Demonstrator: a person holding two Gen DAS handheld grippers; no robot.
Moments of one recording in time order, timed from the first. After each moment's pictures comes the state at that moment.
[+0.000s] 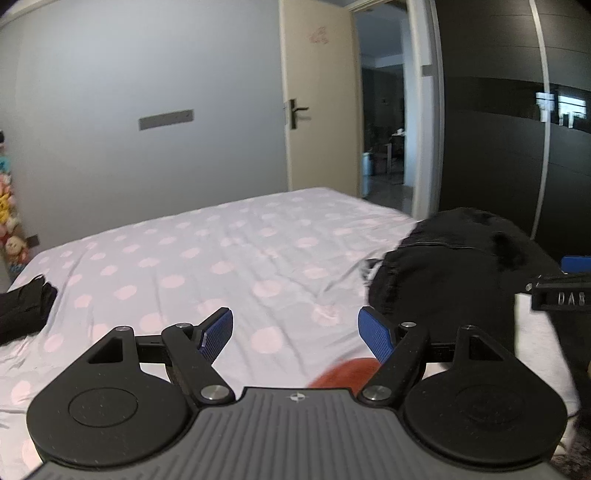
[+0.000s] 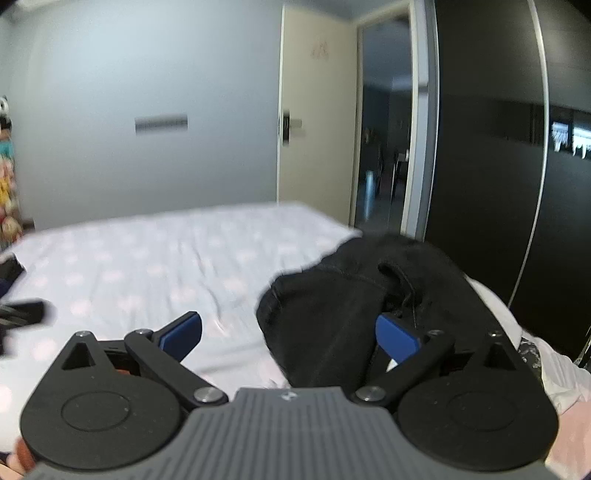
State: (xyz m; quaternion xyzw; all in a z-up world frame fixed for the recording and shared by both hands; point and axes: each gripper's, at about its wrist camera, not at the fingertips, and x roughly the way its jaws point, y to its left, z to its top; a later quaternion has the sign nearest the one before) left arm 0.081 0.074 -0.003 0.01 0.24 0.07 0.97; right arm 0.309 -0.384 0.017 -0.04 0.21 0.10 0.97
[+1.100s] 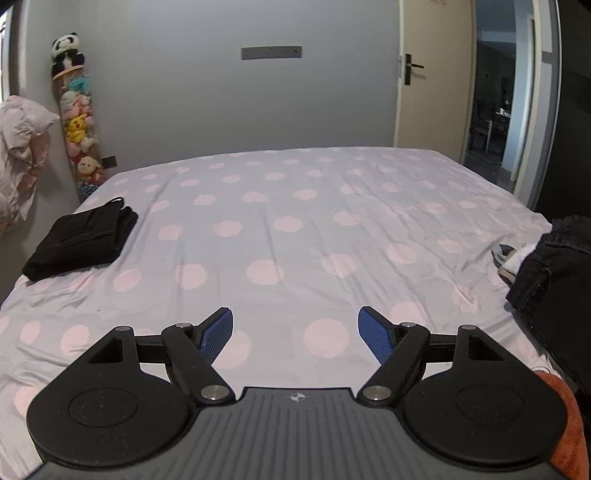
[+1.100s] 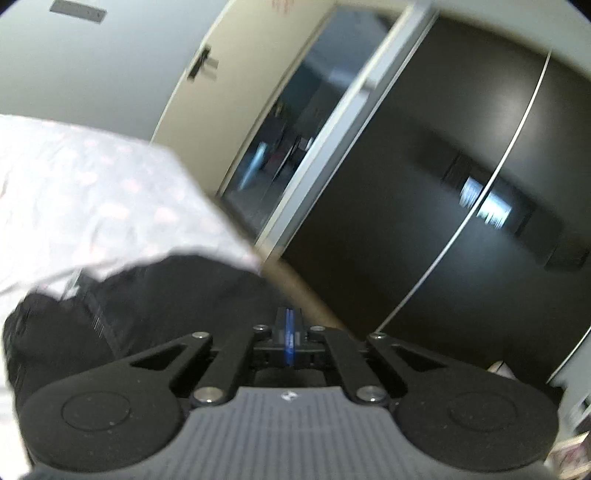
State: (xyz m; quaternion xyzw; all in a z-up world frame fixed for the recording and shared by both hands) left arm 0.110 0.231 -0.035 -0.06 0.30 0.21 0.93; right arm 0.573 -0.388 0.026 -0.25 0.21 -0.10 0.94
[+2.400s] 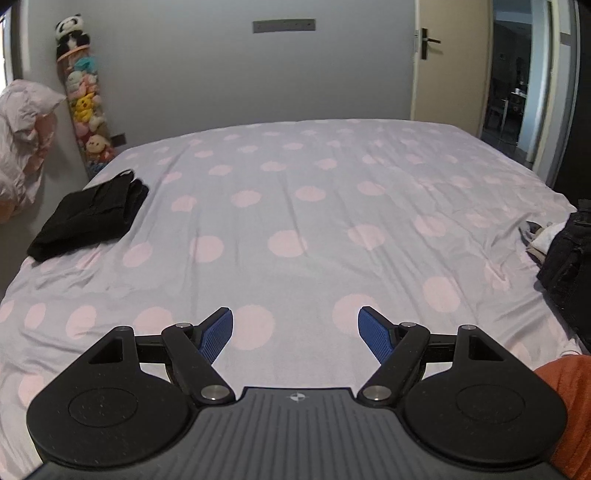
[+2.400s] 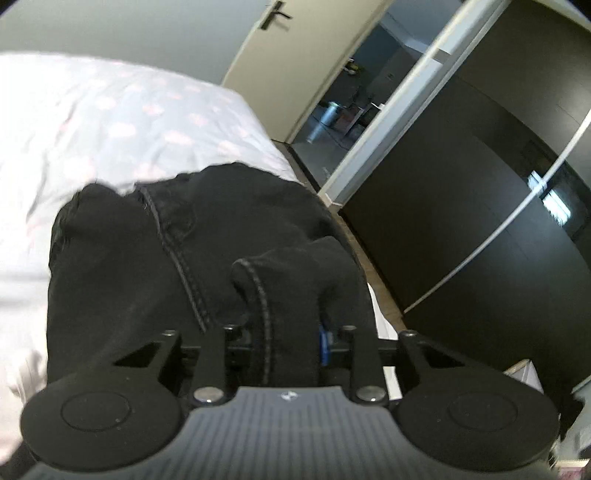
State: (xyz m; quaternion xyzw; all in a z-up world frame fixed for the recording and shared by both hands) left arm 0.122 0.254 -0.061 -0.05 0.34 0.22 0.91; right arm 0.525 -0.424 0.002 -0.26 0.32 -0.02 0.91
